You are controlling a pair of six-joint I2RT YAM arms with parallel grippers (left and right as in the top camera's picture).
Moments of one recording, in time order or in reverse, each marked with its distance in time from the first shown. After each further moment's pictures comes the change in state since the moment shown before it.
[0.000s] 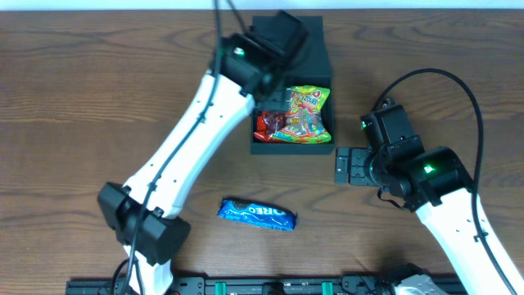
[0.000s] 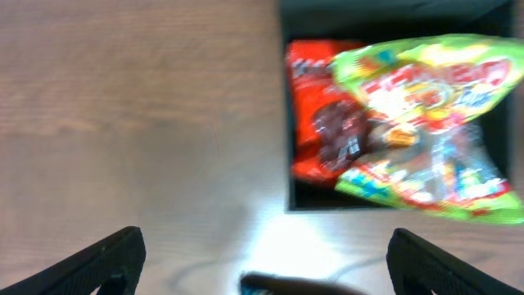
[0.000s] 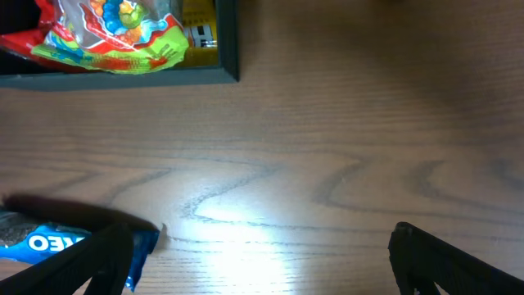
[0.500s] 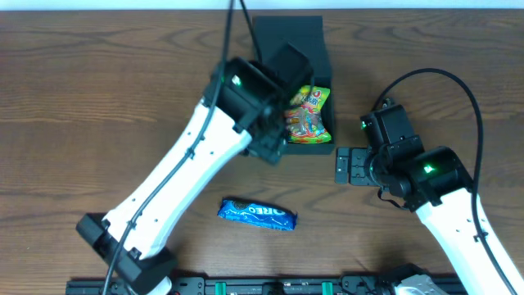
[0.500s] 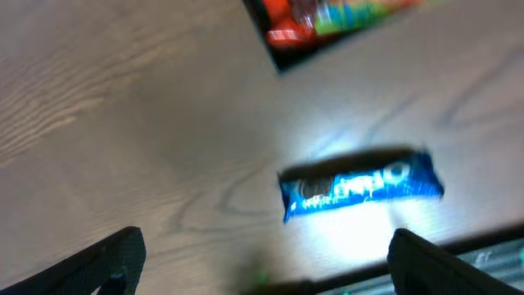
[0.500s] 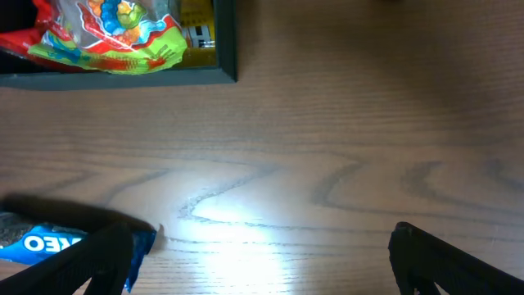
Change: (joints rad) left arm -0.138 -0.149 -0.106 -0.199 0.049 0.279; right arm 0.000 0.000 0.000 -0.001 0.005 -0.004
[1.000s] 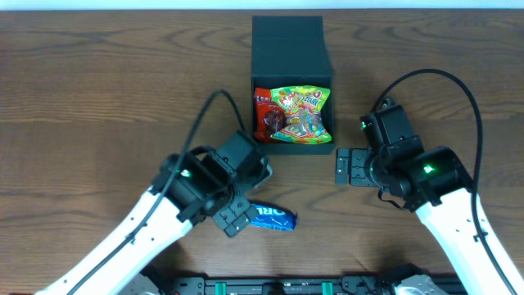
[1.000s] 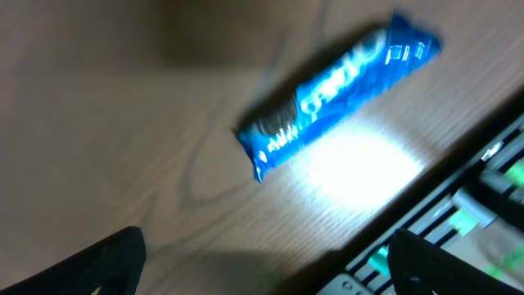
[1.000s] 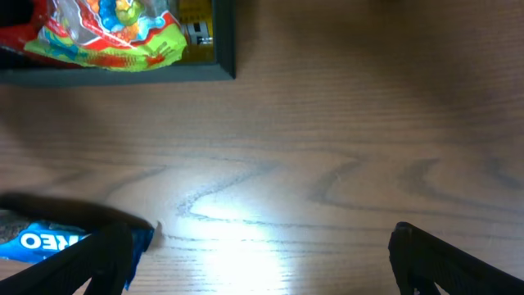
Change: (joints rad) left arm -0.022 -0.510 -0.828 0.375 0.175 0.344; right arm 0.000 0.000 -0.001 -0.007 0.001 -0.003
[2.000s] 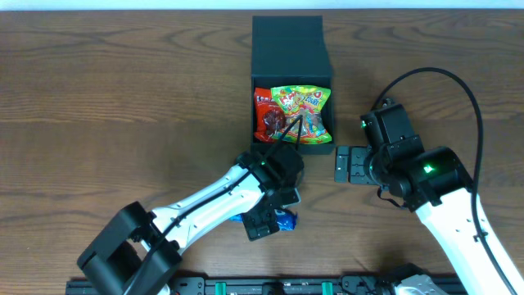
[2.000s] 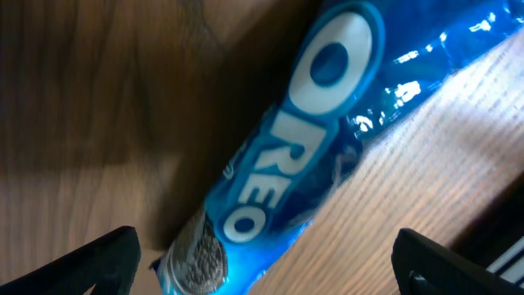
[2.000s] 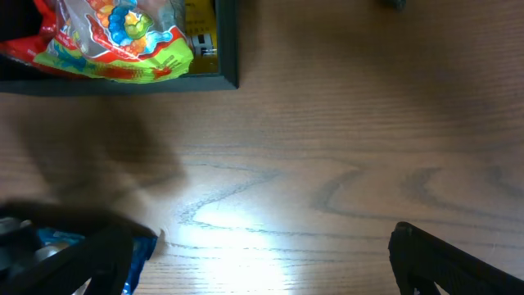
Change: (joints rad) left arm -0.108 0.410 -0.122 0.298 0.053 0.217; right arm 0.000 0.000 0.000 0.023 0.003 0.000
